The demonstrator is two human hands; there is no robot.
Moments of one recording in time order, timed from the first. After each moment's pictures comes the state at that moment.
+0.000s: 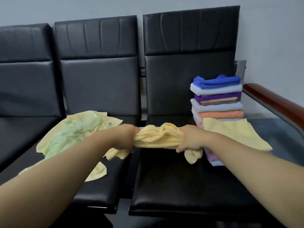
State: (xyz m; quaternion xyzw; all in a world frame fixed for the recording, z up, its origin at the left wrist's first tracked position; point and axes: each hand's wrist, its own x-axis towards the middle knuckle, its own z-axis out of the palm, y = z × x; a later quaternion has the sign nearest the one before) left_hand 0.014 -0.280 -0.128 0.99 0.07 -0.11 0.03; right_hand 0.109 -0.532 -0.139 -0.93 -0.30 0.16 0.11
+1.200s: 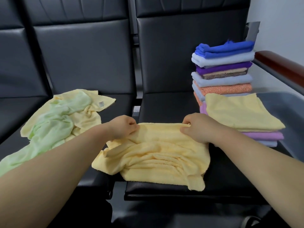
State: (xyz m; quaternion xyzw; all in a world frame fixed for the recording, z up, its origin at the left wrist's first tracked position) left_hand 0.036 -0.266 -0.207 0.96 0.13 -0.10 0.24; right_hand 0.101 -0.549 -0.181 -0.95 -0.22 0.15 0.15
